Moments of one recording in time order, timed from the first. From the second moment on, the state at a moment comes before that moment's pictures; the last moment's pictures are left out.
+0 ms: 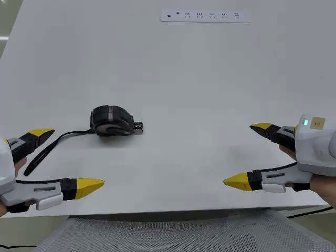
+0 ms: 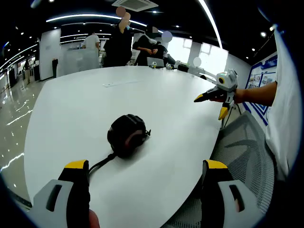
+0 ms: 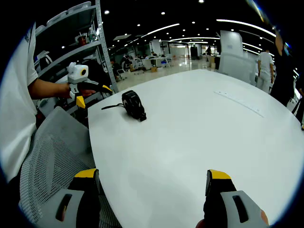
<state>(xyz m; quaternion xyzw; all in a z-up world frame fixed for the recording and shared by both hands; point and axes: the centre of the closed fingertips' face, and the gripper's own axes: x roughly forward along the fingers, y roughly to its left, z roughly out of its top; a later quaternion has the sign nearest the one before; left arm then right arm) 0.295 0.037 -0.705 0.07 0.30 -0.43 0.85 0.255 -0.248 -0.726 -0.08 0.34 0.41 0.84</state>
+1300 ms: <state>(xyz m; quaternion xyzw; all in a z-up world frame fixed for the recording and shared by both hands) 0.318 0.024 -0.712 0.10 0.31 -0.46 0.83 0.280 -0.222 -0.733 -0.09 0.33 0.45 0.83</state>
